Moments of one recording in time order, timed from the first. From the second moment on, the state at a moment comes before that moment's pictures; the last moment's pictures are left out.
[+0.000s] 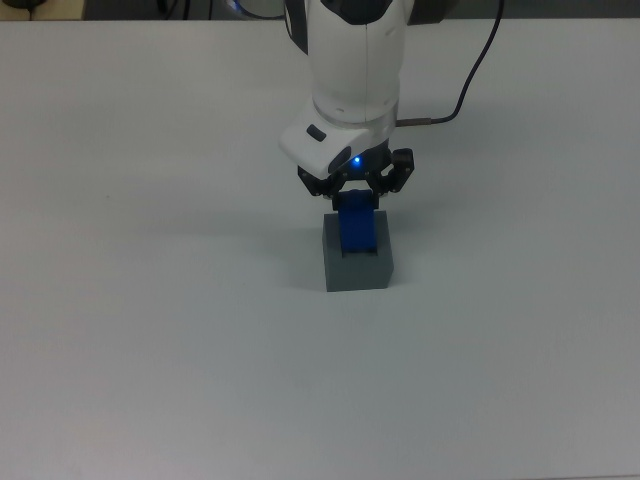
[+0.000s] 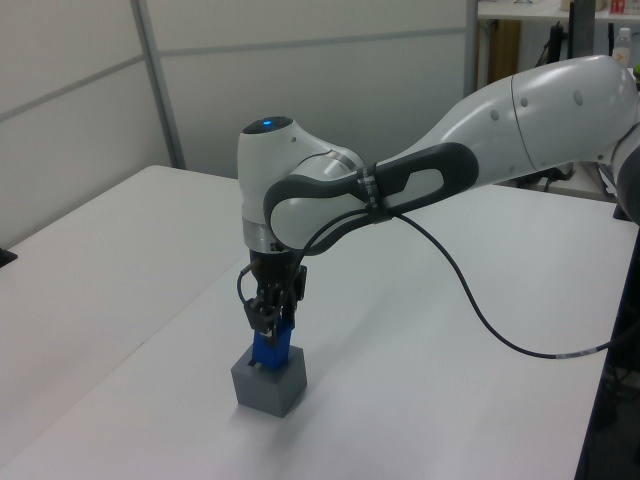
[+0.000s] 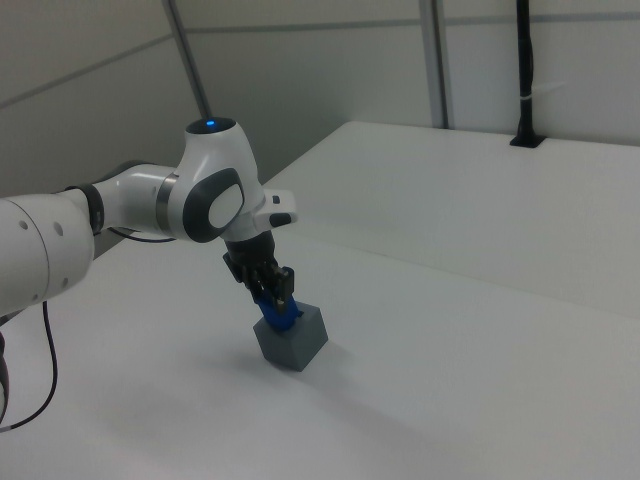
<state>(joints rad) 0.14 0.34 0.06 -1.60 0.04 2.01 0.17</state>
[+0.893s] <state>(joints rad) 0.14 0.35 0.06 -1.60 0.04 2.02 0.17</state>
